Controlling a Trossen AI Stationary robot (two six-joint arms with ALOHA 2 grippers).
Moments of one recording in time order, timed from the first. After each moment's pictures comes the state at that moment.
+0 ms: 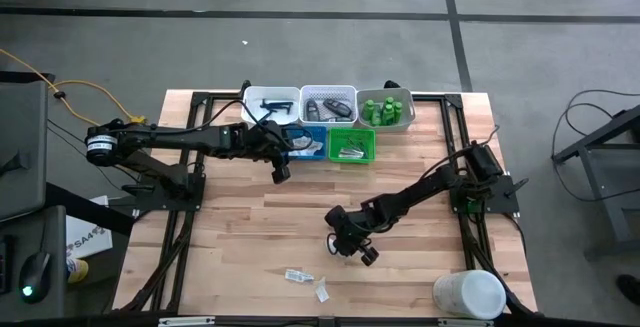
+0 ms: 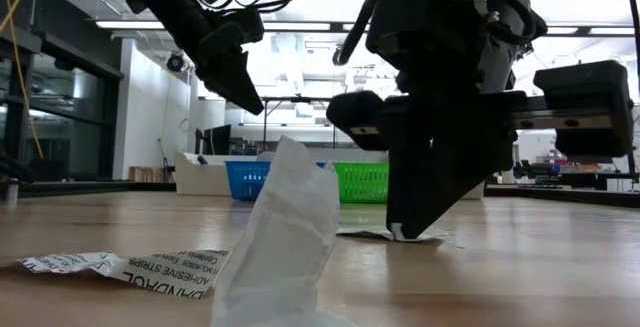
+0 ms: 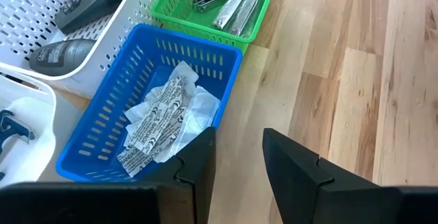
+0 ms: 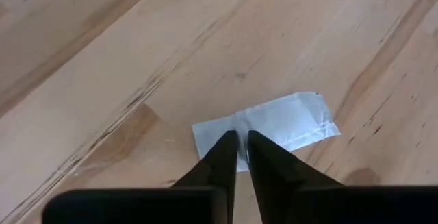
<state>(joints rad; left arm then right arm) 0.20 1.29 0.86 -0.30 -0.12 -0.08 0.31 1.96 1.08 -0.14 -0.14 -0.39</state>
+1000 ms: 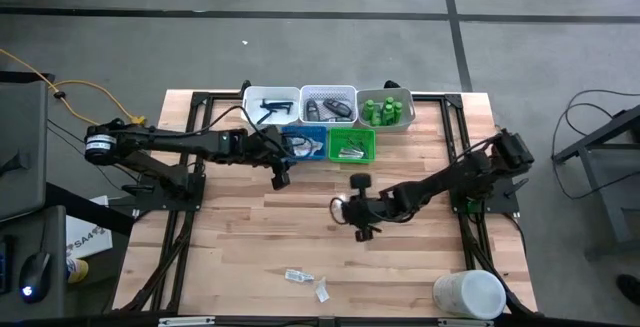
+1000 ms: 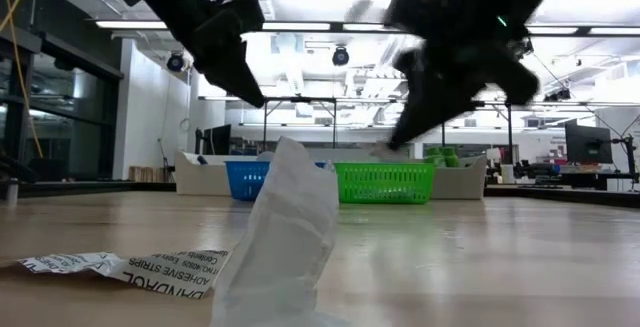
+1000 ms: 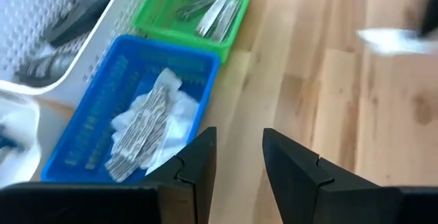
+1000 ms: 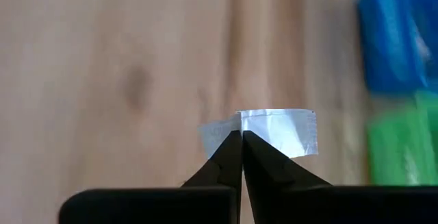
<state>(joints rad) 0.13 1.28 0.85 -0.29 -0.16 -0.08 0.31 1.69 0.99 -0.25 0.38 0.02</state>
